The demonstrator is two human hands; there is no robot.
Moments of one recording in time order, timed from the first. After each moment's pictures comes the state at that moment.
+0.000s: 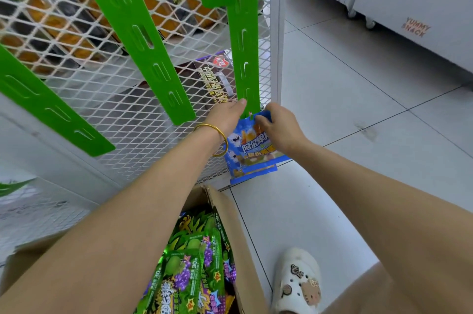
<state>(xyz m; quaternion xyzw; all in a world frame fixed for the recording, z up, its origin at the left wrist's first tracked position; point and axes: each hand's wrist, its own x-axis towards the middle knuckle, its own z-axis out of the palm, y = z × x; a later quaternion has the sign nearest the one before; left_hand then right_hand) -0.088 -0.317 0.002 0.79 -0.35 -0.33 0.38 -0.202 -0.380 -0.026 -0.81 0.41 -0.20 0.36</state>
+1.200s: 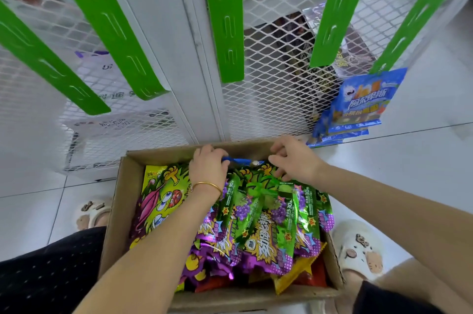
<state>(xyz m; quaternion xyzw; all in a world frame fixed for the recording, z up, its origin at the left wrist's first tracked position) -0.002 -0.053 -0.129 0.94 -0.32 -0.07 0.10 -0.130 -0.191 -0.063 -0.78 0.35 0.08 0.51</state>
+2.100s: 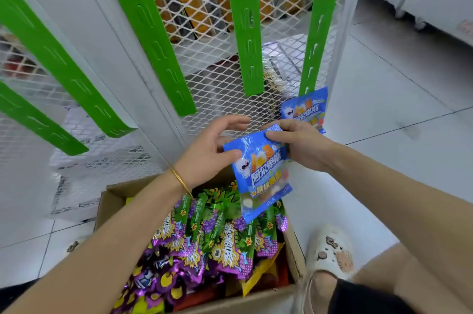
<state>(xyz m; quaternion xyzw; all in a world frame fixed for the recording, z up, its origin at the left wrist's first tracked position) -0.069 -0.099 0.031 0.65 -0.49 -0.33 0.48 -0.195 -0.262 -0.005 -0.56 0.27 -0.07 0.78</state>
